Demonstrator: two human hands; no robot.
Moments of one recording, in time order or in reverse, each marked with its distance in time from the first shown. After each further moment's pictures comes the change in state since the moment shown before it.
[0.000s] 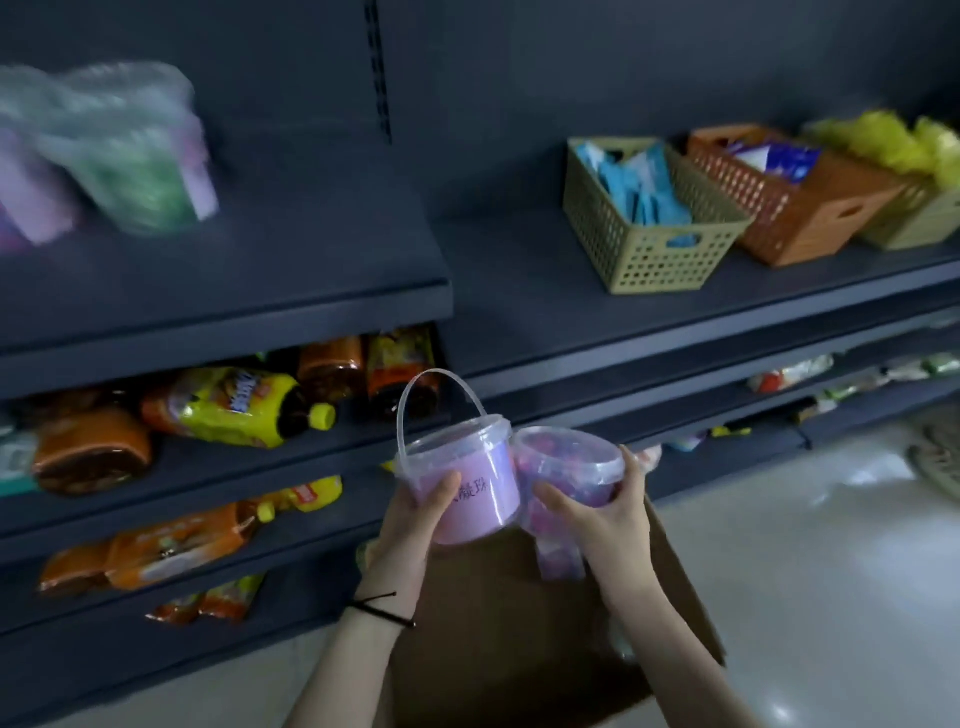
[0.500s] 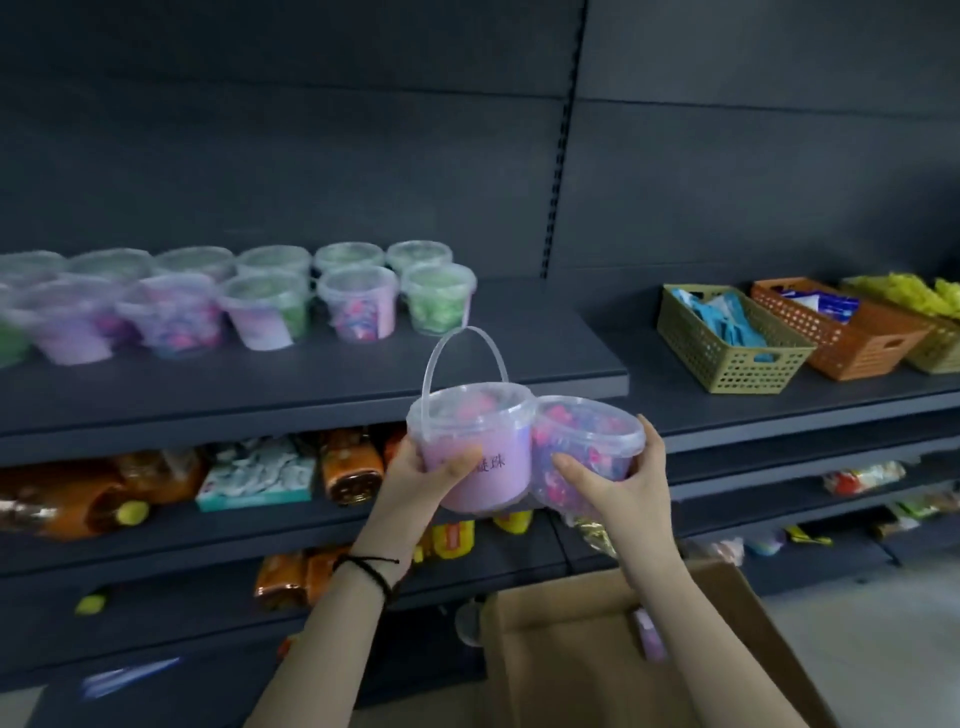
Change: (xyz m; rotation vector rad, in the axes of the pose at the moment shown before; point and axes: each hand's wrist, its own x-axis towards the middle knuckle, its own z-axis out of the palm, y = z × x) left_hand -0.120 0.164 -0.187 -0.036 -0.012 0.371; right_hand -0.158 -0.142 0.131 0.130 -0.085 -0.333
